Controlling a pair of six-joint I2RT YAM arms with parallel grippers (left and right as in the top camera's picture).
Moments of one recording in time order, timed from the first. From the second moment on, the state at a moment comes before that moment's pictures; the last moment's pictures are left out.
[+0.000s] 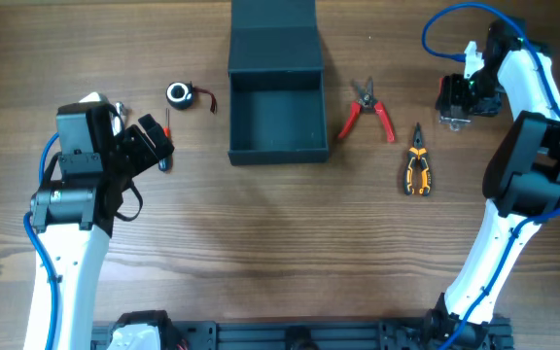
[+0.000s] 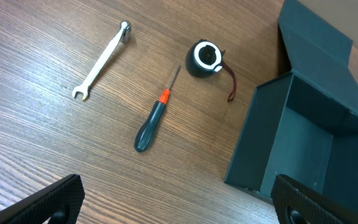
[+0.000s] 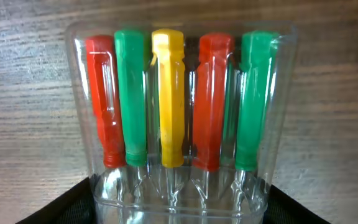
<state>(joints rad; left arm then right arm) 0.05 1.15 1.02 -0.75 -0.01 -0.49 -0.24 2.36 1.90 -0.99 -0.09 -0.11</state>
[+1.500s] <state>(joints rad) 0.05 1.15 1.02 -0.75 -0.01 -0.49 0.55 2.19 1.91 -0.88 -0.17 -0.91</state>
